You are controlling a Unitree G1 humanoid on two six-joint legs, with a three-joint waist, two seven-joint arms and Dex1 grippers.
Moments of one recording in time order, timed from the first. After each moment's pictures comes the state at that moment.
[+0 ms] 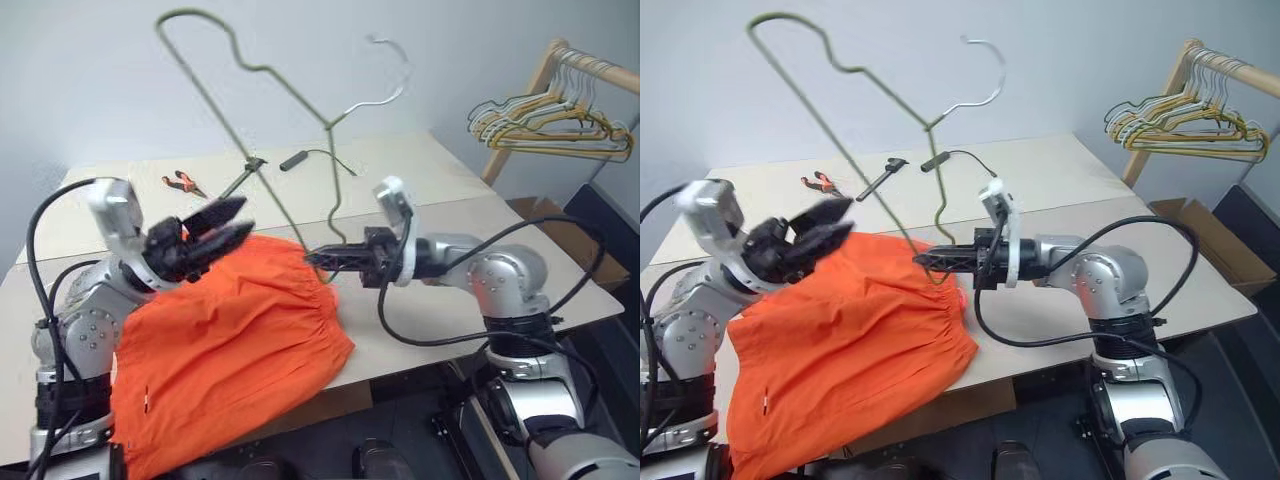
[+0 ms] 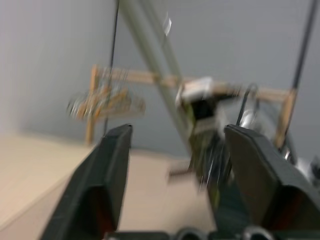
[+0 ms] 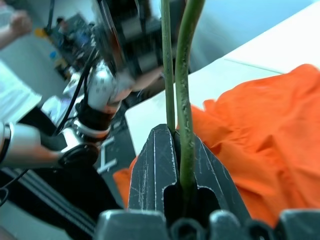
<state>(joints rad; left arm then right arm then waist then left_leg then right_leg) -0.29 0.66 0.26 -0.19 -0.93 0.54 -1.03 -0.70 -0.43 -0.01 -0.11 0.90 1.13 0.91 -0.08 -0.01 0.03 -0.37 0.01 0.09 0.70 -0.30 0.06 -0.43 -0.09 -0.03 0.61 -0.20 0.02</state>
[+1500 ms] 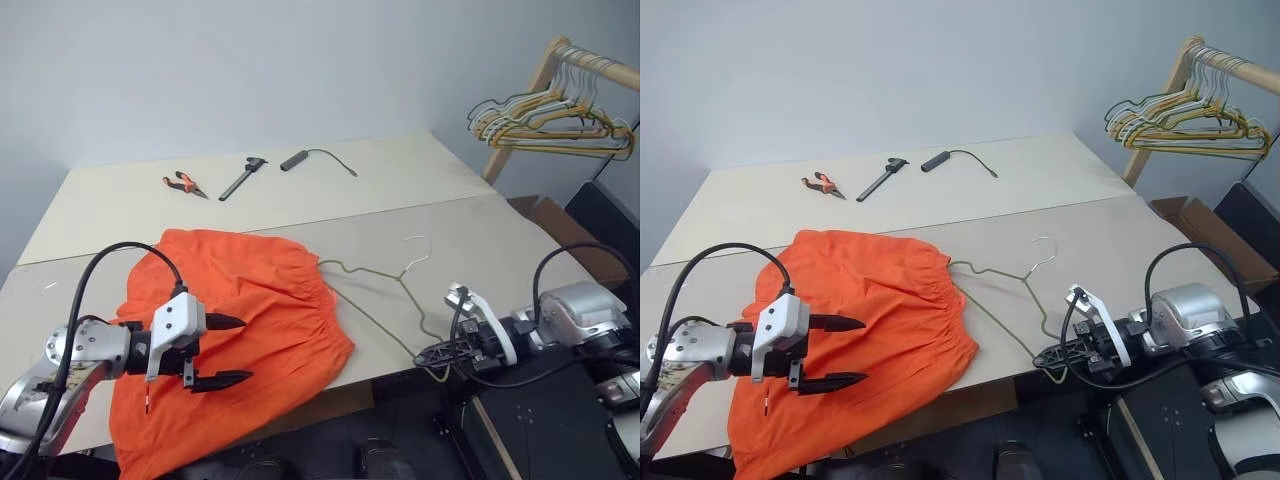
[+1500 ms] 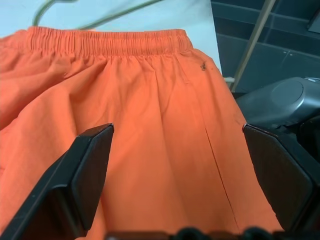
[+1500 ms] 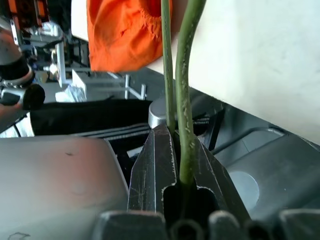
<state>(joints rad) 0.10 0.94 0.12 -0.41 -0.48 0.38 -1.15 -0.59 -0.92 0.43 0.26 0.75 1.41 1.38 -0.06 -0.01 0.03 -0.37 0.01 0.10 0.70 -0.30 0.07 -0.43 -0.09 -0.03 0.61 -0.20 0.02</state>
